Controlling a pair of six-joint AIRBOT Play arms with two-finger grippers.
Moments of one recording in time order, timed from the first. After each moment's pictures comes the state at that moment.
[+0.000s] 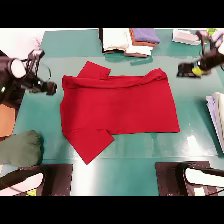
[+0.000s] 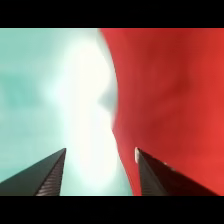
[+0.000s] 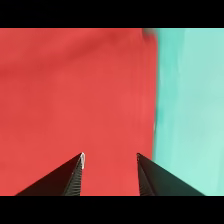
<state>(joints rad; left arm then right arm) -0.09 -1.20 1.18 1.60 -1.20 -1.58 -0.09 -1.33 1.44 -1.44 1.33 1.57</state>
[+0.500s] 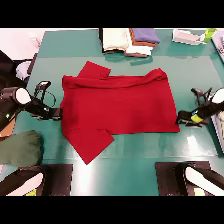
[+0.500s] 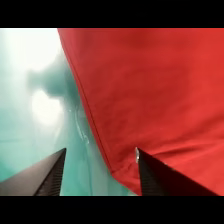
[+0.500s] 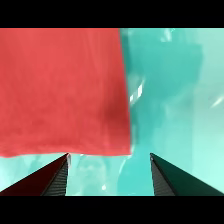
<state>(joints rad) -0.08 -1.05 0.82 1.43 -1.18 -1.60 -0.23 -1.06 0.74 -1.42 1.30 1.57</state>
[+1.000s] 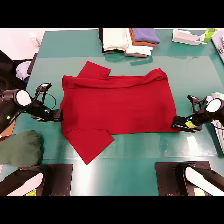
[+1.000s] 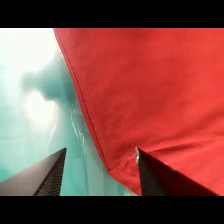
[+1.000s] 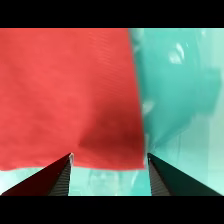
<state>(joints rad) -0.08 -1.04 0.80 1.41 -1.18 -1.60 -0.21 -1.05 0.63 -1.37 1.19 1.57</state>
